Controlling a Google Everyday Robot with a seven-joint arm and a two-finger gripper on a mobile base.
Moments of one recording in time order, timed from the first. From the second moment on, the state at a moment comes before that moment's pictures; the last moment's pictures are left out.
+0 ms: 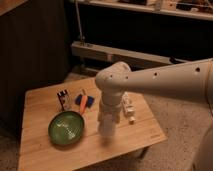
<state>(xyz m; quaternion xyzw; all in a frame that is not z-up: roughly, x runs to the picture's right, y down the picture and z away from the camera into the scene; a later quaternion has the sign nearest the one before) 0.017 0.111 0.653 -0.26 0.25 0.70 0.62</state>
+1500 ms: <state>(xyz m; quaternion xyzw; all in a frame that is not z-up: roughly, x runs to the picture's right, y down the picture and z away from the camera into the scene) -0.138 -0.118 0.667 -0.25 0.16 0.61 0.73</state>
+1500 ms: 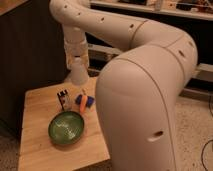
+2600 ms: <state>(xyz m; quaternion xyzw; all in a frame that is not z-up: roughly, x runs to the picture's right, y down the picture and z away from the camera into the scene) -0.234 -0.077 0.699 -0.29 0.14 0.57 0.76</state>
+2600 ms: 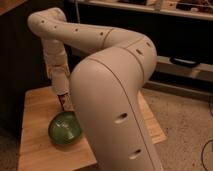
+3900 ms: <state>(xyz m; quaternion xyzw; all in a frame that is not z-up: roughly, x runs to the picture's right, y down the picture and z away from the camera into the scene) -0.229 -0.047 0.743 -0.31 0.16 0.56 0.75</state>
